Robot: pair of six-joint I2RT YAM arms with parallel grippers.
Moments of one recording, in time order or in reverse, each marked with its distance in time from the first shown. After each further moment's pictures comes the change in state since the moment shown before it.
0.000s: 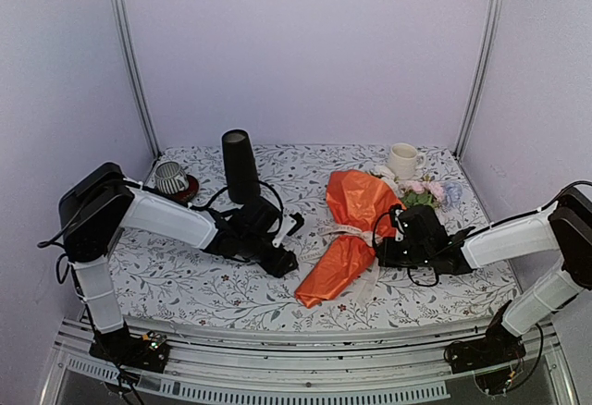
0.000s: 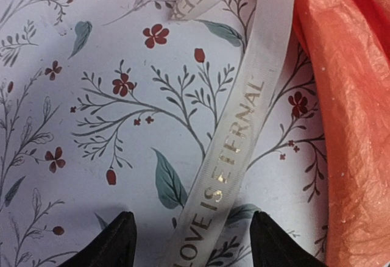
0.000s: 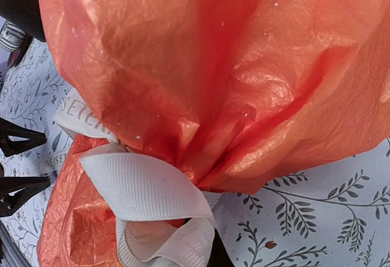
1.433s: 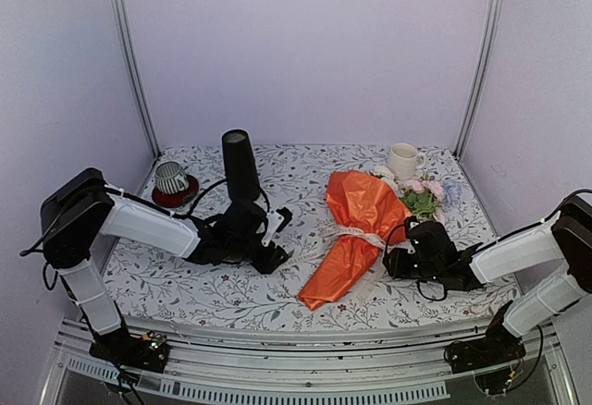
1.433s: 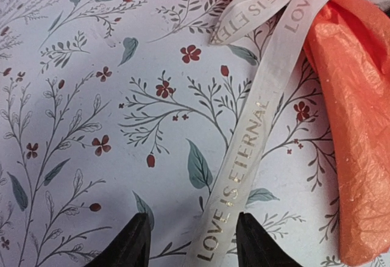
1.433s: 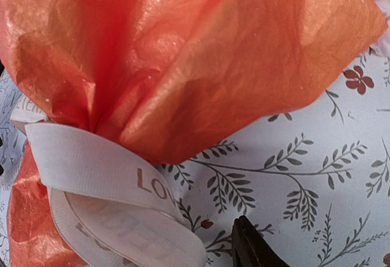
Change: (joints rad) left arm 0.000 -0.122 -0.153 0.156 -0.093 -0.006; right arm 0.000 -0.052 -0.162 0.094 0.099 0.043
